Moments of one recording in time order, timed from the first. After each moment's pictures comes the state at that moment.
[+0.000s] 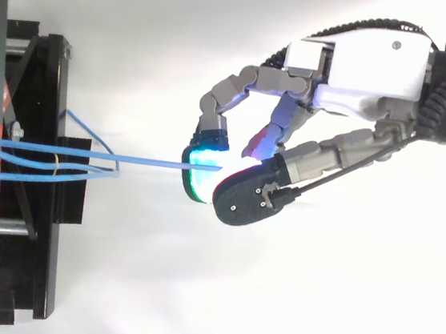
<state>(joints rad) 0.08 -2.20 -1.23 -3.19 -1.43 -0.04</state>
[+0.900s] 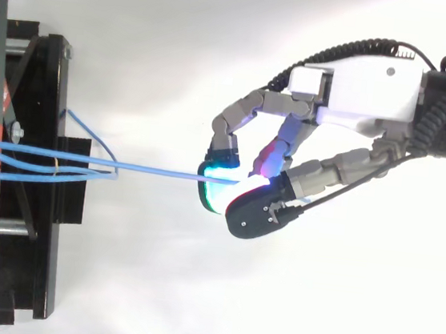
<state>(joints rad) 0.10 -2.20 -1.30 -3.16 -1.43 -0.11</state>
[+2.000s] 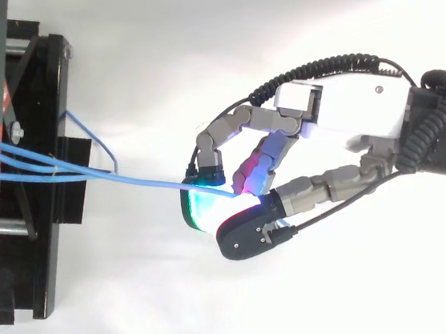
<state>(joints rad) 0.11 -2.20 -1.36 -2.97 -1.43 -0.11</state>
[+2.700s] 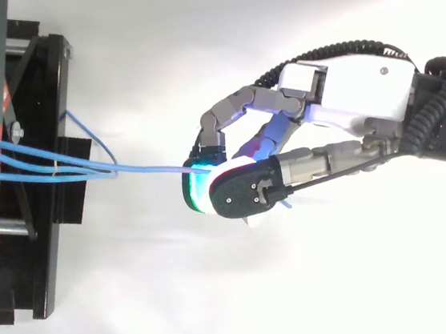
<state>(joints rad) 0.10 -2.20 -1.36 -2.98 -1.42 -0.07</state>
